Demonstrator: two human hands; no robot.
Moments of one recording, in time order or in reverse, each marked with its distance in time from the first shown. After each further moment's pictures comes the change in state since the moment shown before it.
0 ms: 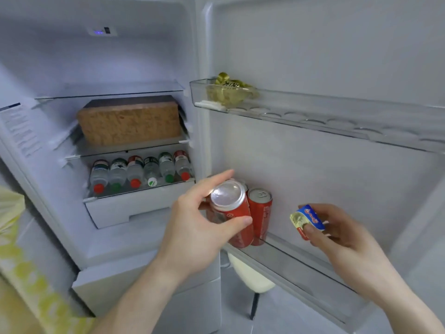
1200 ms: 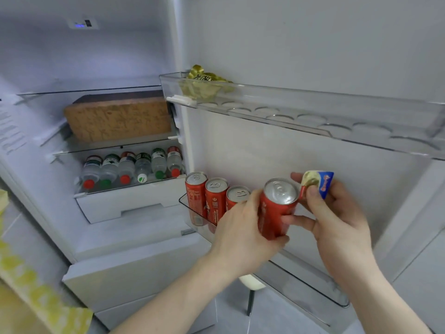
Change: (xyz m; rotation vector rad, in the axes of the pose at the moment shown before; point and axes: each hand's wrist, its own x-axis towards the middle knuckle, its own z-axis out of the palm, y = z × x) left_hand 0.016 -0.004 0.132 0.418 -0.150 0.032; right_hand 0.039 0.002 -0.010 0.641 0.164 -0.085
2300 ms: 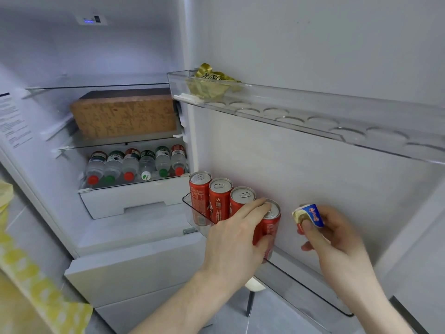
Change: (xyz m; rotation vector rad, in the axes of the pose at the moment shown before) left_hand -0.013 -0.026 0.009 0.213 0.114 0.106; right_hand -0.010 0.032 -0.031 -0.418 -0.058 0.036
